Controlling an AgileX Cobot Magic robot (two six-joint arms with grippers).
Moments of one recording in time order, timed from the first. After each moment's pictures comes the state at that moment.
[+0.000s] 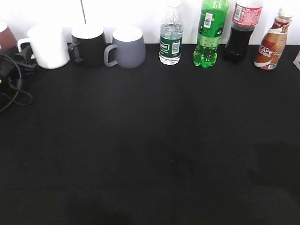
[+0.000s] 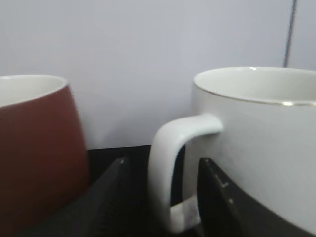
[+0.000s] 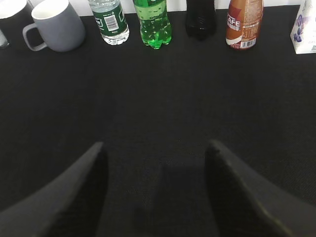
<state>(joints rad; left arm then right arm) 0.09 2.29 -1.05 0.23 -1.20 -0.11 0.10 0.50 -0.55 0.30 0.60 -0.13</state>
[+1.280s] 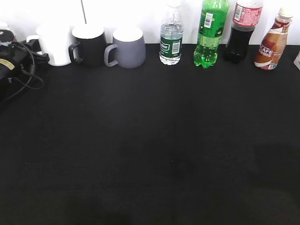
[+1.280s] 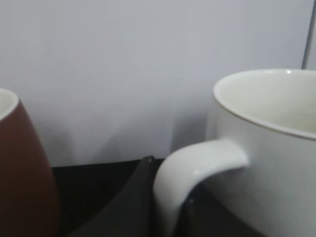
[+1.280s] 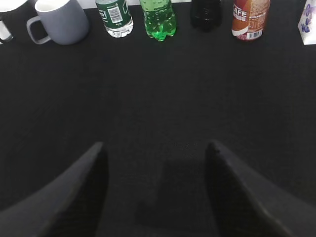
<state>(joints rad) 0.04 2.32 -1.25 0.22 -0.98 -0.13 0.10 0.50 -0.55 0.31 0.63 -0.13</state>
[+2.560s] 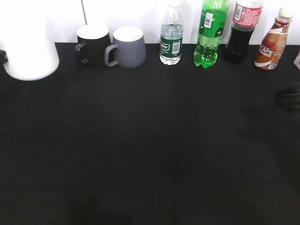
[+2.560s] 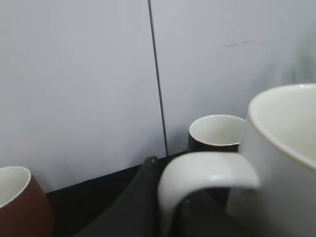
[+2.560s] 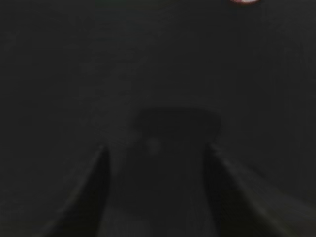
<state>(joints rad) 0.14 1.58 -0.62 0.64 -0.94 -0.31 0.14 1.27 -0.50 0.58 0.00 -0.51</state>
